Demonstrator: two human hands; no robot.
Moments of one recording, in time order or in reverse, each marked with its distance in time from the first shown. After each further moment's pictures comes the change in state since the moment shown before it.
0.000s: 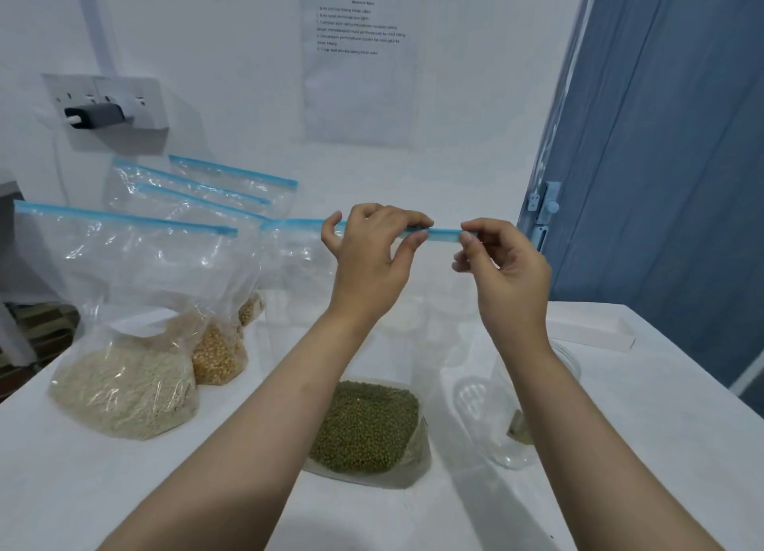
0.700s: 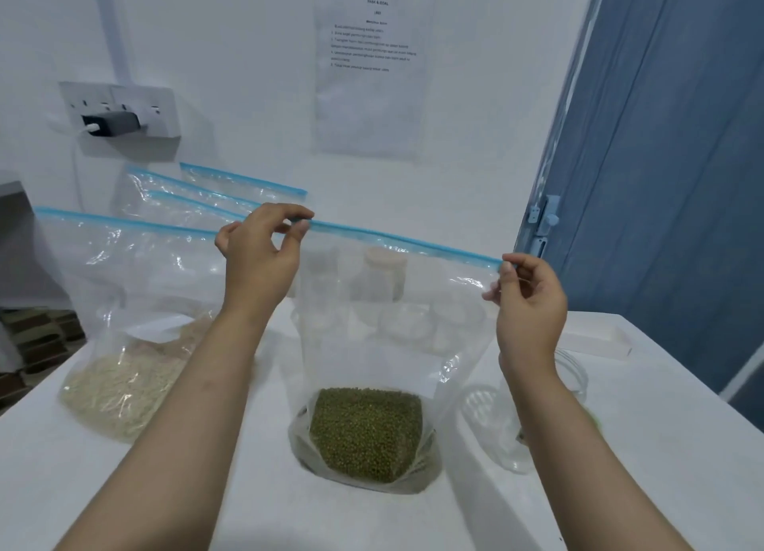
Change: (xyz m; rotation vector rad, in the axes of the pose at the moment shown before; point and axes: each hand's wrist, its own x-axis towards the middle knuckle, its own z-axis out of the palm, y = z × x) left_hand 0.006 -0.090 -0.089 -0.035 0.116 -0.238; right_hand -0.013 0.019 0.004 -0.021 0.284 0.167
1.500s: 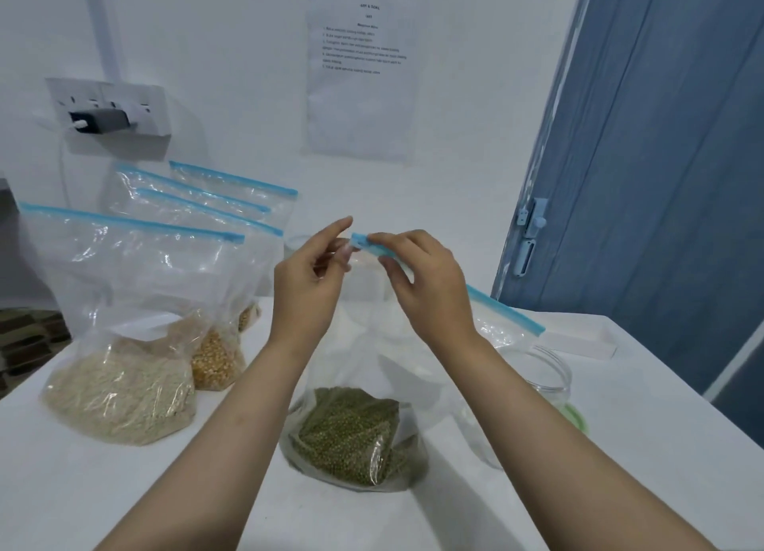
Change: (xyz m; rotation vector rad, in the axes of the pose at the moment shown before) left_hand -0.046 0.037 0.035 -0.484 -0.117 -0.115; right_hand -0.013 -0.019 0.056 -0.499 -0.473 -0.731
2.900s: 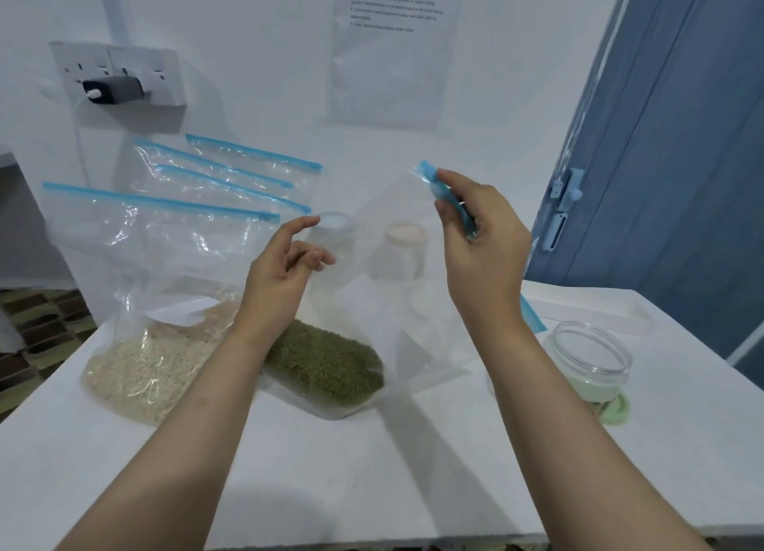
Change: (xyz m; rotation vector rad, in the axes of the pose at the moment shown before) left_hand 0.014 -0.063 -0.090 -0.026 -0.152 -0.111; right_hand 0.019 -0.047 0.011 0.135 0.311 0.208
